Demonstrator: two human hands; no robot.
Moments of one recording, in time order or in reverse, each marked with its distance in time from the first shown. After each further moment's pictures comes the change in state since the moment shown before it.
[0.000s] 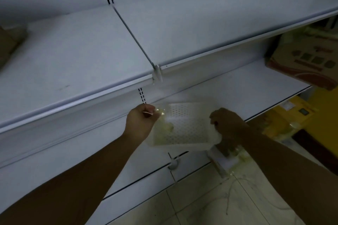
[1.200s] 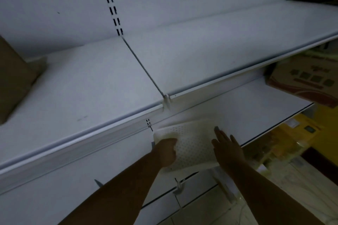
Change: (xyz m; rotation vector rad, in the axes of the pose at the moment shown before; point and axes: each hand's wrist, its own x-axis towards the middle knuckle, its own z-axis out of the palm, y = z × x) left_hand 0.023 -0.033 0.053 0.740 -0.503 0.102; right_hand -0.018 -0.039 0.024 -0.161 0.109 0.167
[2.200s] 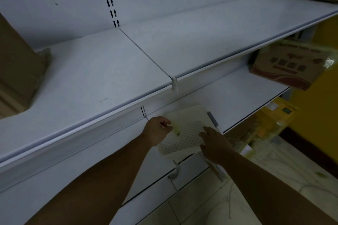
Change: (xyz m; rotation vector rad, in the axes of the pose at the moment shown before) left_hand -0.018 -0.013 -0.033 -0.431 0.170 0.045; right_hand -0.042 -0.040 -0.011 0.105 -0.072 -0.009
